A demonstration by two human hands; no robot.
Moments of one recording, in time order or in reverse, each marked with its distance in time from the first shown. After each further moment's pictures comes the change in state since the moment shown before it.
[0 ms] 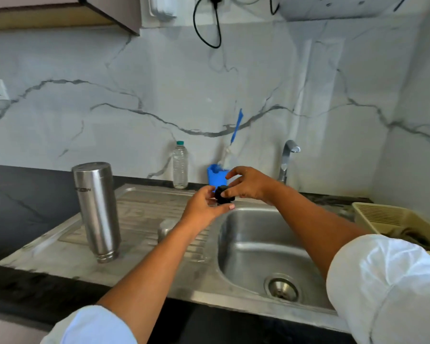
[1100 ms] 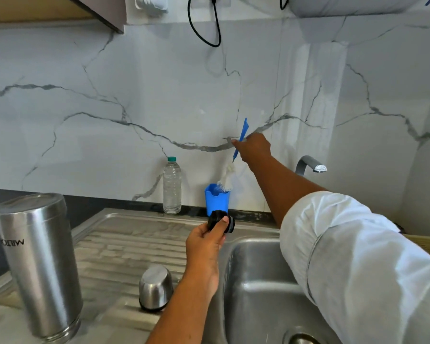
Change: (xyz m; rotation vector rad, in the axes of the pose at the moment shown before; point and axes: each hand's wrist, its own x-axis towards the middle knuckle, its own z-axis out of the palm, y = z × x) left_hand 0.045 -0.030 0.035 -0.840 0.274 -0.264; right_hand 0.192 -0.024 -0.059 -0.051 0.641 0.114
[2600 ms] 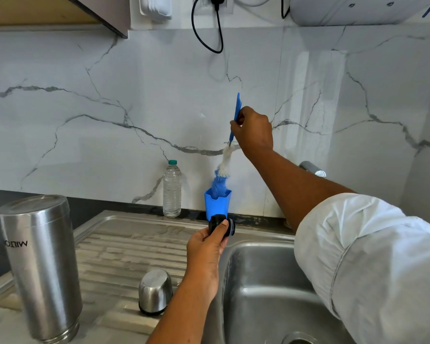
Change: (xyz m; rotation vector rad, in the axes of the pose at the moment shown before) left_hand -0.004 0.003 0.000 0.000 -0.010 -0.063; right_hand -0.021 -0.045 -0.028 -0.174 0.283 -0.472
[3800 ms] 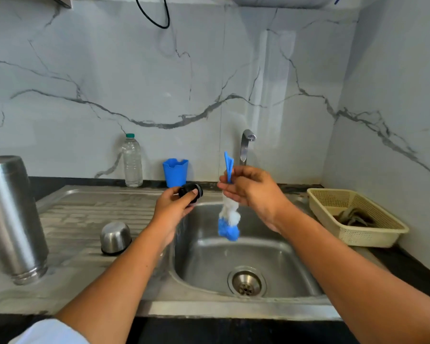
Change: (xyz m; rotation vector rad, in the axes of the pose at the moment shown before) left_hand -0.014 -0.023 0.011 0.356 -0.182 0.173; right_hand -0.238 0.047 -0.170 0.995 -0.448 0.649
